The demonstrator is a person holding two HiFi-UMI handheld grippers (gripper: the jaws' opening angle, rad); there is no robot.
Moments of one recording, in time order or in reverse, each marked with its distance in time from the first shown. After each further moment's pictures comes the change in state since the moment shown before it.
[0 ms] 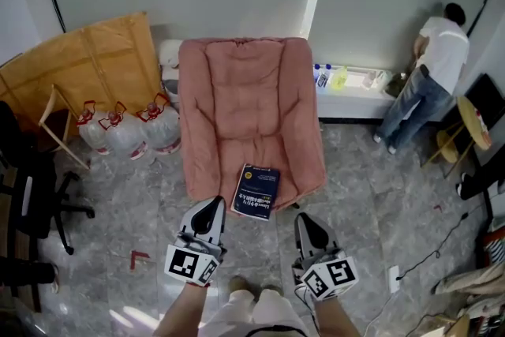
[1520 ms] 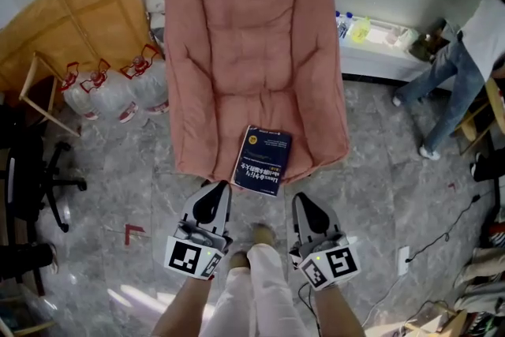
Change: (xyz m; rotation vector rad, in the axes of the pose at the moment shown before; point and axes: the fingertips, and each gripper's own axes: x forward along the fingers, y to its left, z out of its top) left arm 0.024 0.021 -0.126 -0.054 0.077 0.017; right arm 0.066 -0.040 -0.108 0.019 0.077 0.023
